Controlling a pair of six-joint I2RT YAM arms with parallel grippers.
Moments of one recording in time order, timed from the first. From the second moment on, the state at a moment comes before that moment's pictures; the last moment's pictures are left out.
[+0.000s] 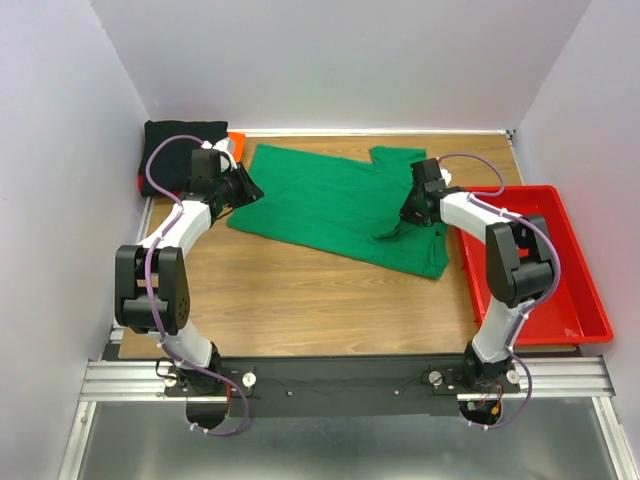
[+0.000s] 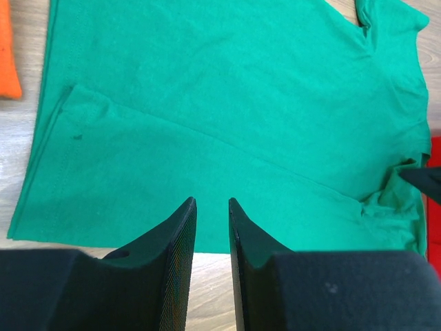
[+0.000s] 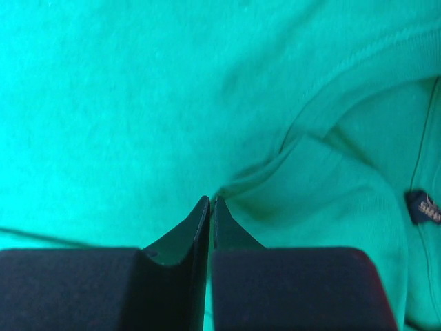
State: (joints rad) left arm -0.05 1.63 1.11 -0.10 0.37 -0.43; right arm 0.28 1.83 1.19 -0.30 0.13 0.71
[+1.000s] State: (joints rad) left arm -0.06 1.62 1.10 -0.09 0.39 -0.43; right arm 0.30 1.53 0.99 -0.27 0.10 0.69
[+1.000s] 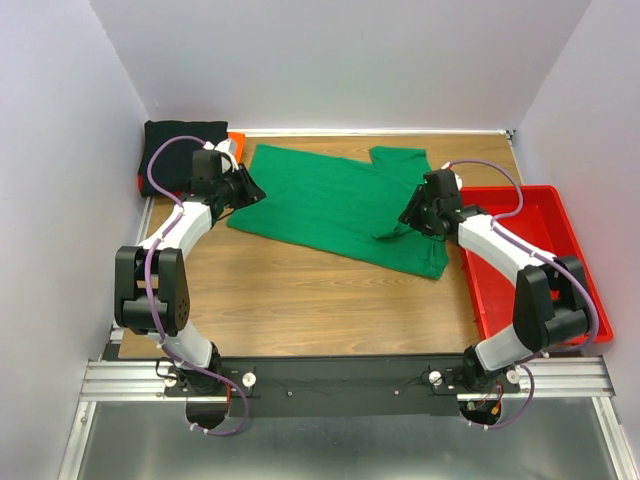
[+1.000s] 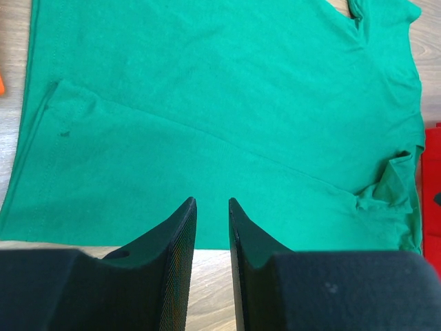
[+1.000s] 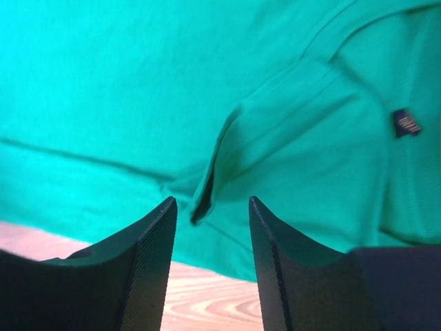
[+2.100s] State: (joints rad) left arm -0.07 1.62 1.09 -0.09 0.39 -0.43; right arm 0.37 1.73 1.15 -0.27 0.10 0.70
